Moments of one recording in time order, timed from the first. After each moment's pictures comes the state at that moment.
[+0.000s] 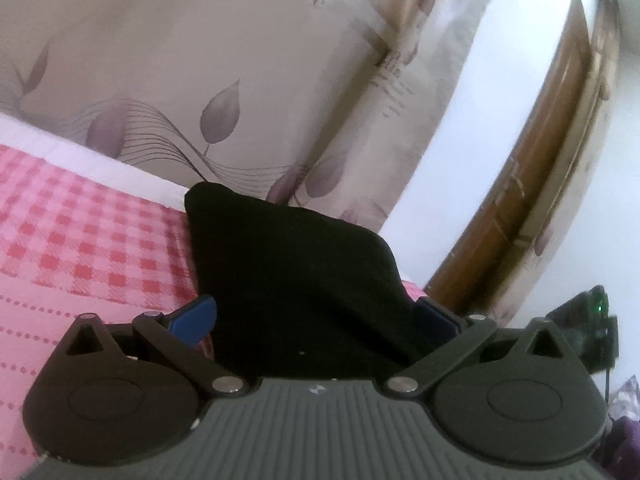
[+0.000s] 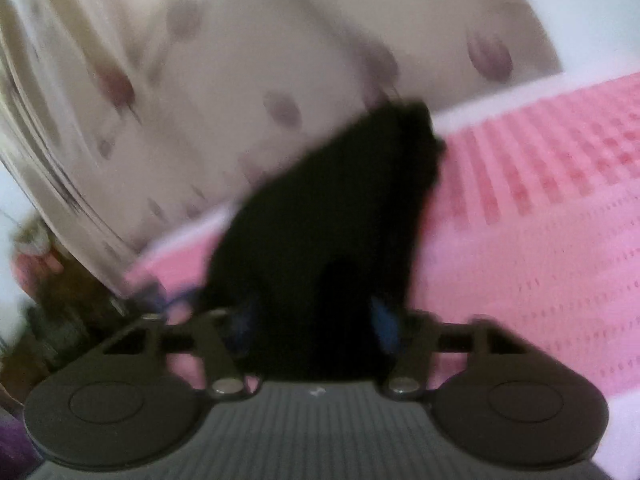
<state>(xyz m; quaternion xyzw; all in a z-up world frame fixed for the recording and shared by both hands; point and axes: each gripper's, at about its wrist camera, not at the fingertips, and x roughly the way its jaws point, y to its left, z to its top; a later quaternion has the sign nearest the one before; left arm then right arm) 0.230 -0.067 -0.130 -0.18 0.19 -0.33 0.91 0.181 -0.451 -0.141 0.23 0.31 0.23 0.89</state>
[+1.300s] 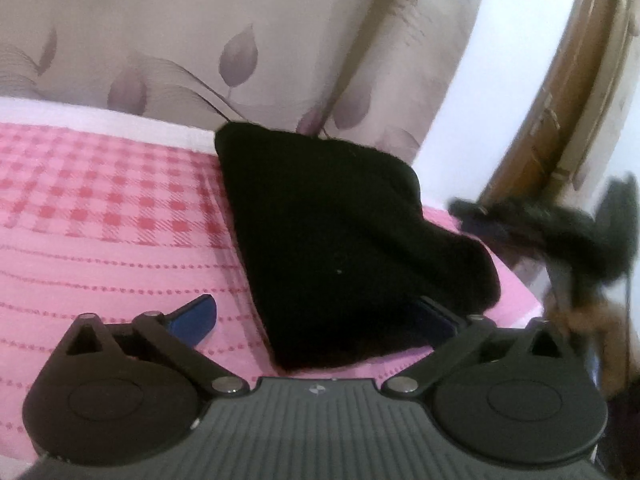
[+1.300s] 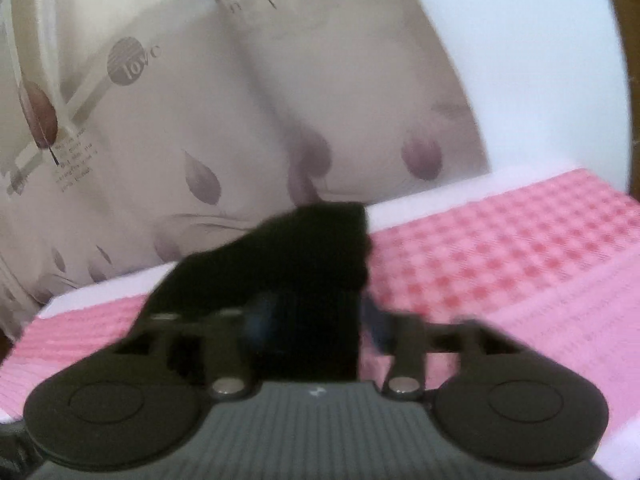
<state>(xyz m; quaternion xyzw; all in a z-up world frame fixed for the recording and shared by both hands) 0.217 -0.074 -0.138 -0.10 0.28 -0.28 0.91 0.200 -0.435 -0.110 0.18 0.23 0.06 0.96</state>
